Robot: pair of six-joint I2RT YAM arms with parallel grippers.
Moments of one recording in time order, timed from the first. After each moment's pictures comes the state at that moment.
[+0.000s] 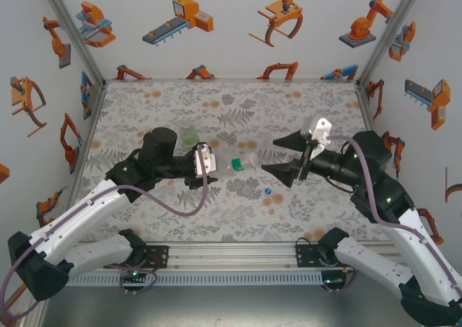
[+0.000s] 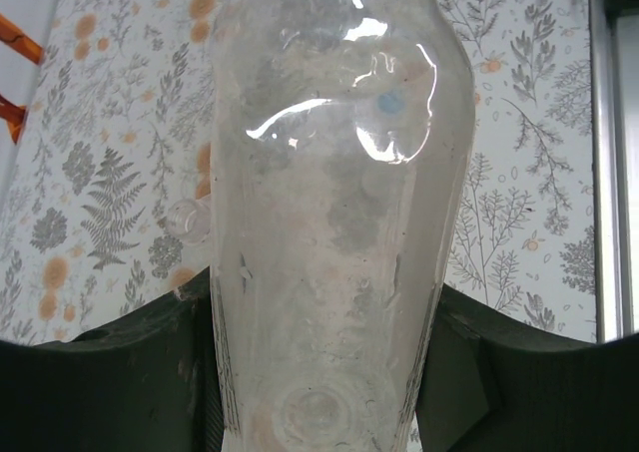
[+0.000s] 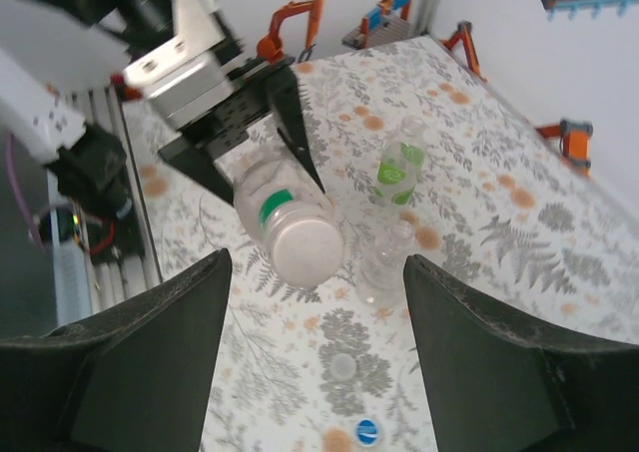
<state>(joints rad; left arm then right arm) -0.78 1.01 0.93 -0.43 0.51 0.66 0.66 0.75 1.13 -0.46 -0.56 -0.16</state>
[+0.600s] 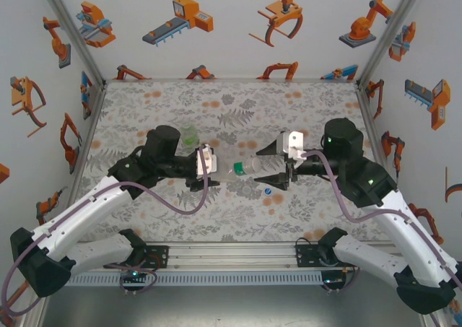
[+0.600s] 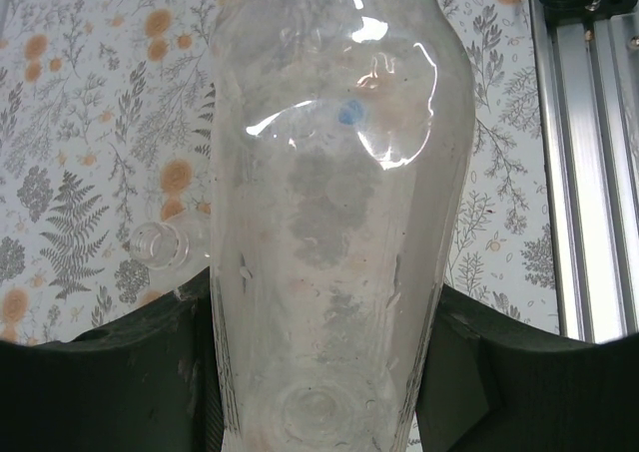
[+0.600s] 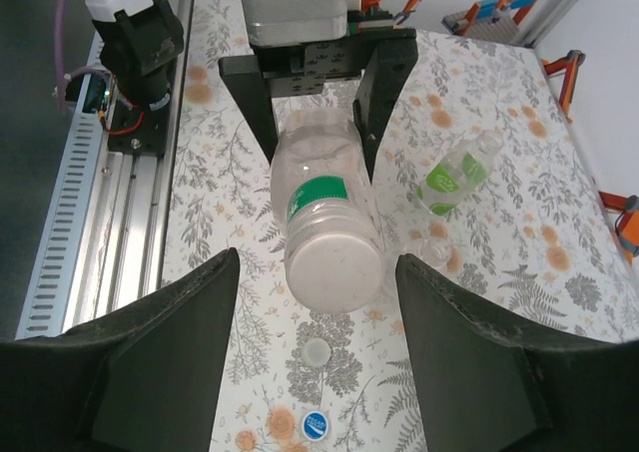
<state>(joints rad) -0.78 1.05 0.96 -0.47 0.59 0.67 0.66 0.88 1.15 -0.56 -0.81 -0.49</state>
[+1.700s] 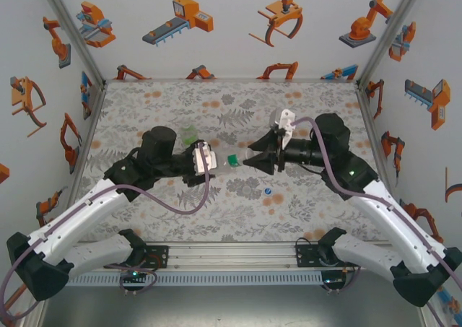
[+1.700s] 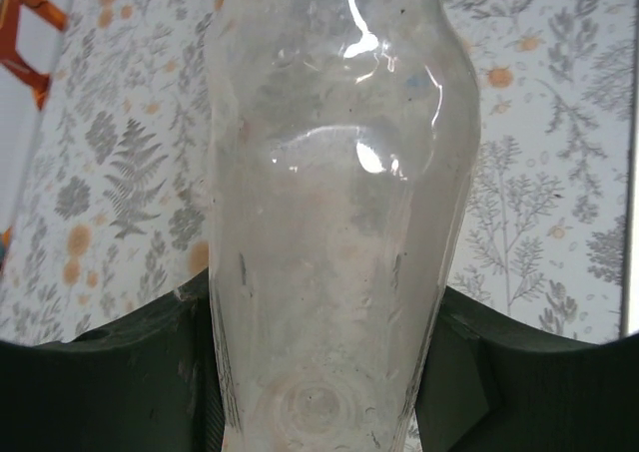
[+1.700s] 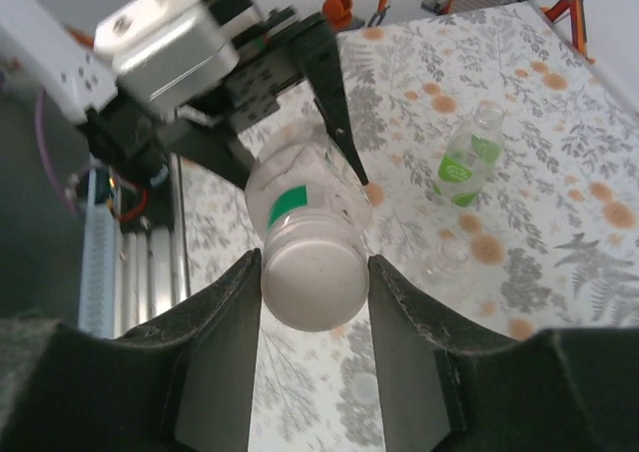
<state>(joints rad) -0.78 1.01 0.95 -0.45 0.41 0.66 0.66 0.96 1.07 -0.27 -0.70 -0.07</state>
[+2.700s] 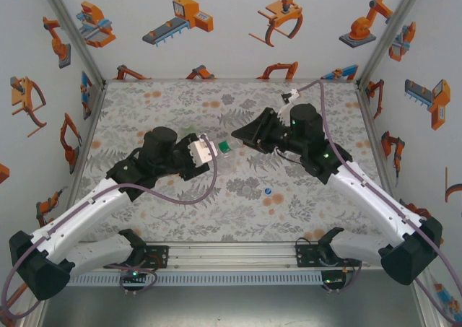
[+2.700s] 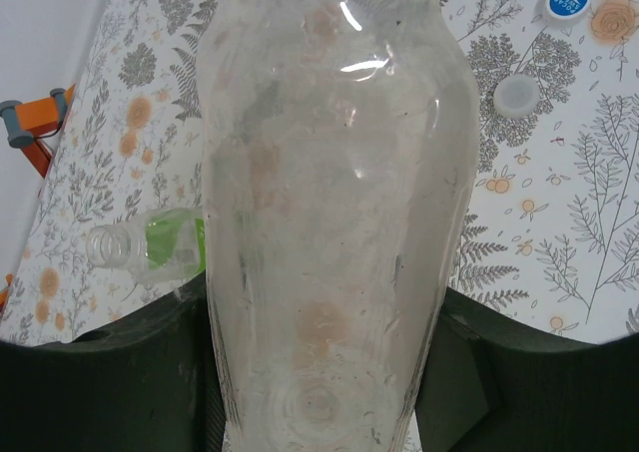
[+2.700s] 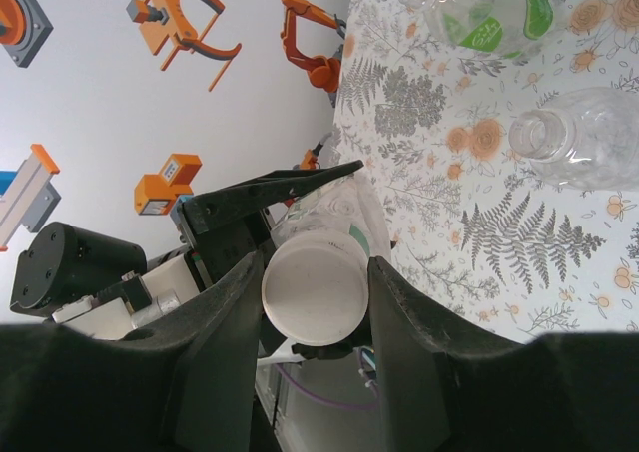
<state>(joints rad) -0.76 1.02 0.93 -0.44 0.14 0.61 0.64 1.15 1.07 -0.21 -0.34 1.09</state>
